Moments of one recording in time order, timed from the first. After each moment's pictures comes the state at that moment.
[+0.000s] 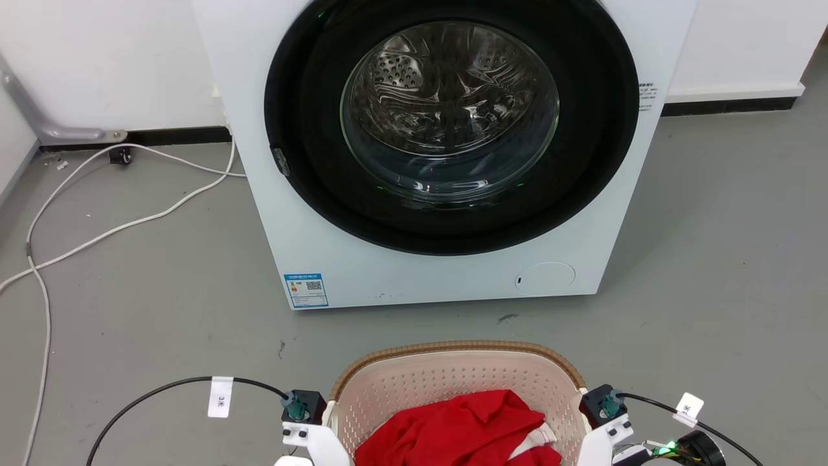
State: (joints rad) left arm -0.52 0.08 -1.01 1.29 -1.01 -0.12 0.05; right arm -0.51 -0.14 1.01 1.24 0.66 0.12 0.09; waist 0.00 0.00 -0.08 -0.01
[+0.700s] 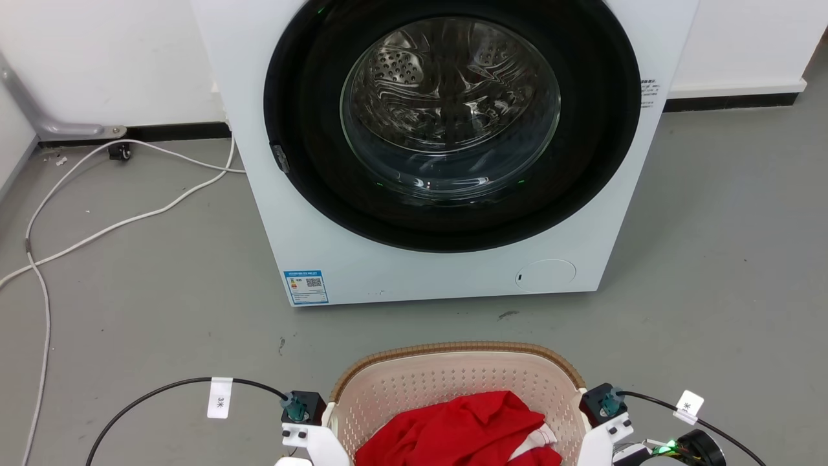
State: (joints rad) left arm -0.52 0.08 -1.03 1.29 -1.03 -0.12 0.05; right arm -0.52 -0.14 1.11 1.25 0.76 0.12 0.09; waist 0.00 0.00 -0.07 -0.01
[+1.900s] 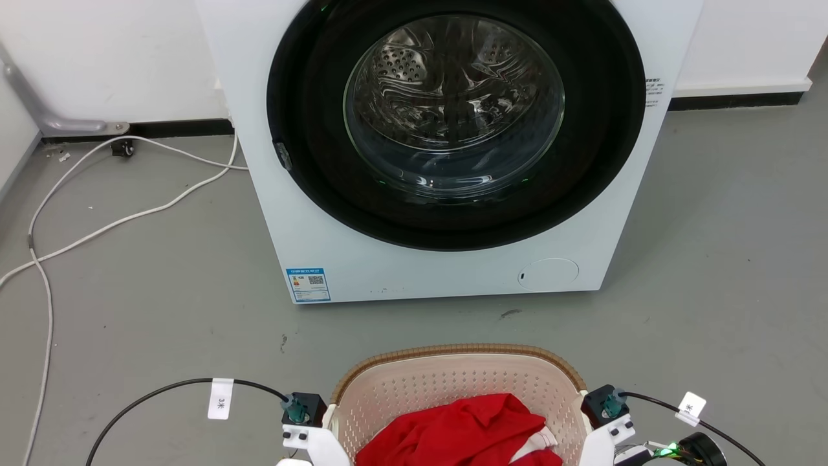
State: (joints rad) left arm -0.52 0.09 -1.06 1.29 -1.06 -0.12 0.05; right arm -0.54 -0.15 1.21 1.27 0.88 0.12 0.07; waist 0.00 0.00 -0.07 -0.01
